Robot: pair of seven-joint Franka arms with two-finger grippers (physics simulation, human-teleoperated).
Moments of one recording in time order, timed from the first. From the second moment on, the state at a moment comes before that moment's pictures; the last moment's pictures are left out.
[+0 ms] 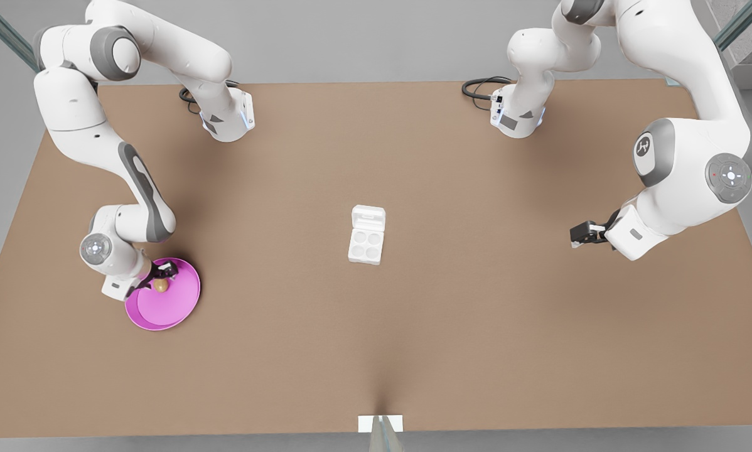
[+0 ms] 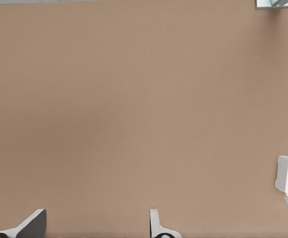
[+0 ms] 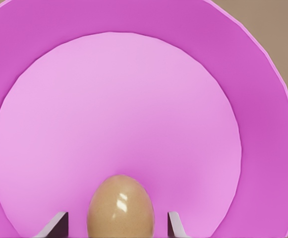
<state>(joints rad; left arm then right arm) -0.11 0.24 0.06 -1.47 -0.08 1.65 0.03 -0.47 0.58 0.27 -1.99 -0.36 2.50 -0.35</state>
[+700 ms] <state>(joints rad) -0.12 0.25 0.06 -1.46 -0.08 1.64 0.03 -0.48 0.60 0.27 -1.97 -0.36 2.50 -0.36</state>
